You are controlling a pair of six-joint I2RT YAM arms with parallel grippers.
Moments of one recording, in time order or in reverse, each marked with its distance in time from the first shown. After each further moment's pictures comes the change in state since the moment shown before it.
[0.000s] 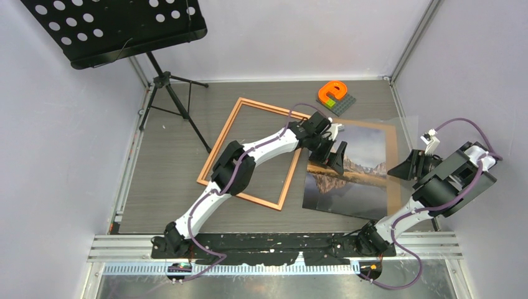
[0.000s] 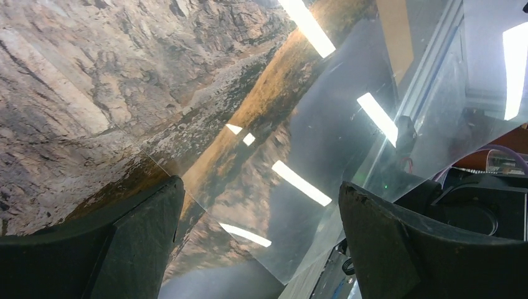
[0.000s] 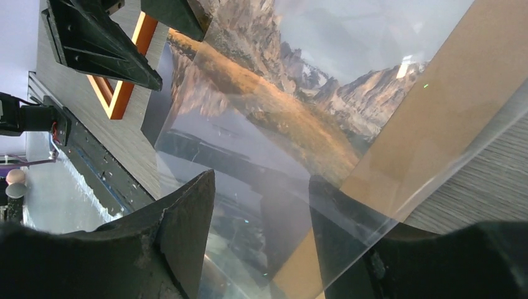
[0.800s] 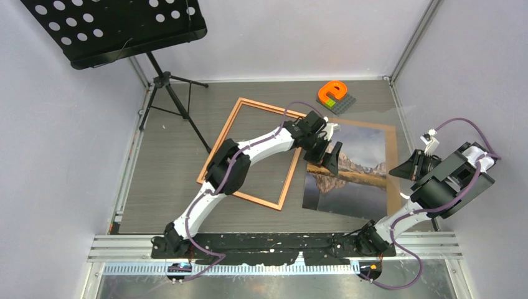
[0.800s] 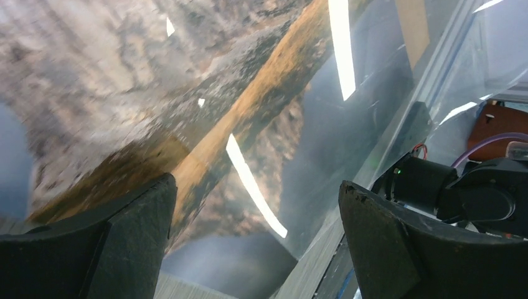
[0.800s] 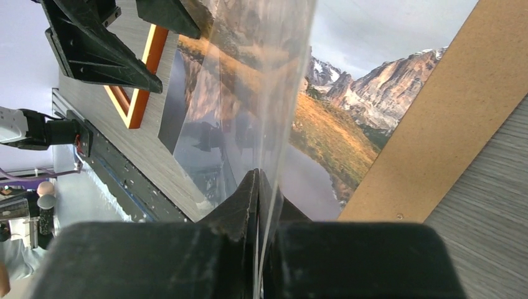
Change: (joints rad) left arm 0.017 -0.064 -0.097 0.028 -0.012 0.043; right arm 0.001 -0.022 -0.026 0.013 -0.003 0.091
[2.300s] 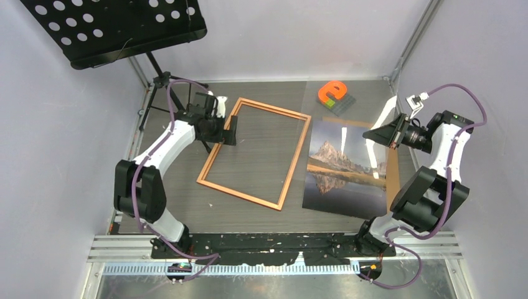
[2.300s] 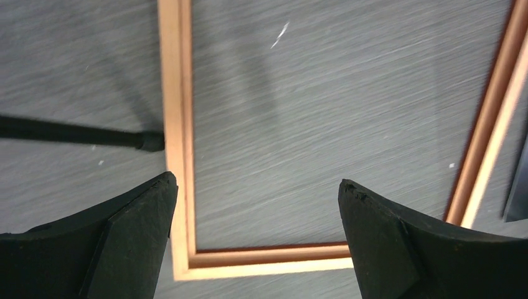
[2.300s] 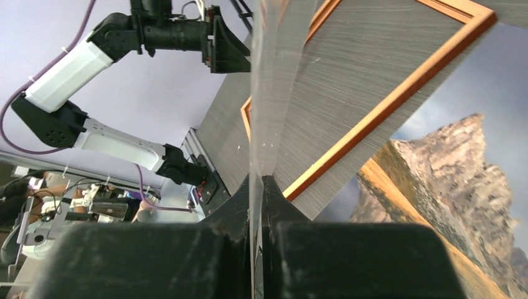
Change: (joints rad) left arm 0.605 -0.859 -0.839 -0.098 -0.453 0.290; right arm 0.358 -0.261 0.129 -0.148 -0.488 0.291
